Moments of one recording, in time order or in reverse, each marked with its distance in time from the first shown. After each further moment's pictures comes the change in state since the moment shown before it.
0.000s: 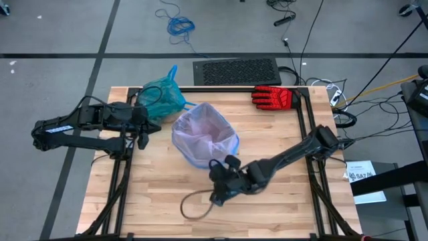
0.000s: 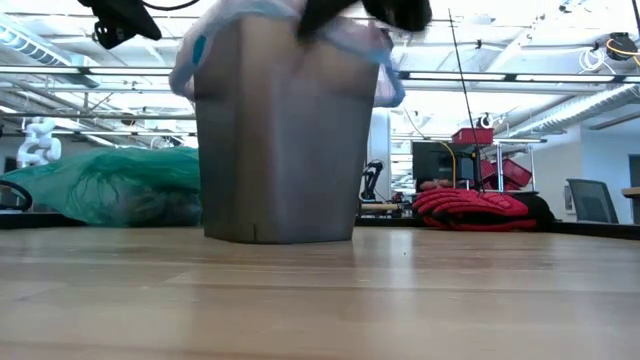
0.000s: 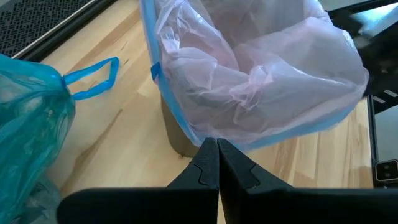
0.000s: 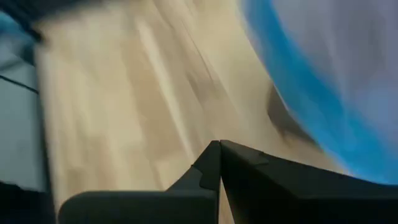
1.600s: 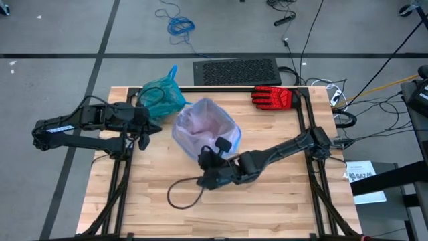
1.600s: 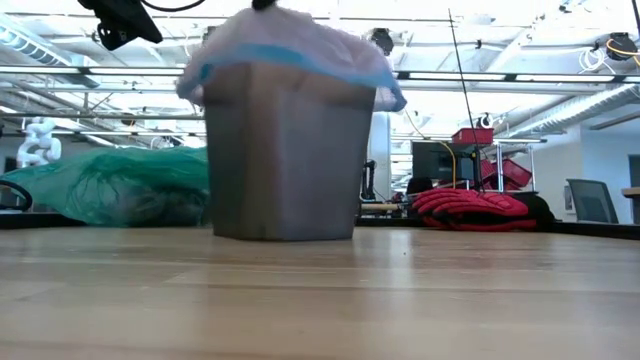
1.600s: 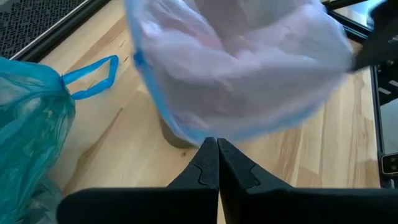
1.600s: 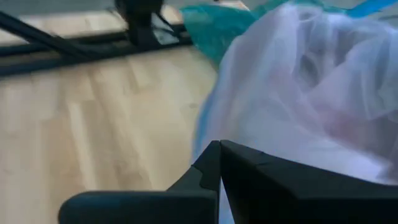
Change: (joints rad) left arm 0.000 0.017 0.000 -0.003 0.005 0.028; right arm -0.057 0.066 0.215 0.036 0.315 -0.300
